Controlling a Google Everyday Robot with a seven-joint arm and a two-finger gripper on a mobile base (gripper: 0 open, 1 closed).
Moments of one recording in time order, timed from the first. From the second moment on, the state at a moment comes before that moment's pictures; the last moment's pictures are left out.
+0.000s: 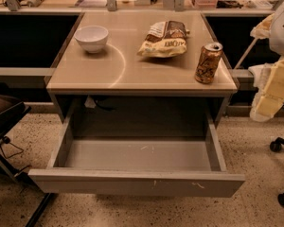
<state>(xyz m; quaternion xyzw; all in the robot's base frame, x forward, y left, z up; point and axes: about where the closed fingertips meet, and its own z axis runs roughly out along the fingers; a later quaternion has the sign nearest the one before) 0.445 -0.216 0.985 -0.60 0.78 -0.05 0.17</state>
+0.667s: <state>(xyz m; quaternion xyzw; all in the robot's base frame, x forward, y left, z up) 0.454 -0.212 0.978 -0.60 0.78 0.00 0.19</state>
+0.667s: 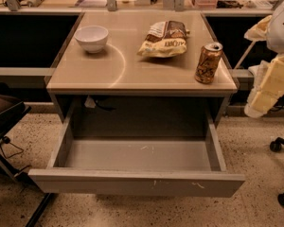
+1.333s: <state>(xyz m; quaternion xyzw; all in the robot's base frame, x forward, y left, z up) 0.546 -0.211 0.965 -0.53 0.77 0.20 0.30</state>
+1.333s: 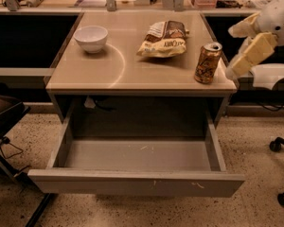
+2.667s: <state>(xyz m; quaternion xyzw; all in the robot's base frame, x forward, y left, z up) 0.614 -0.236 0.959 -0.47 0.74 0.28 0.38</state>
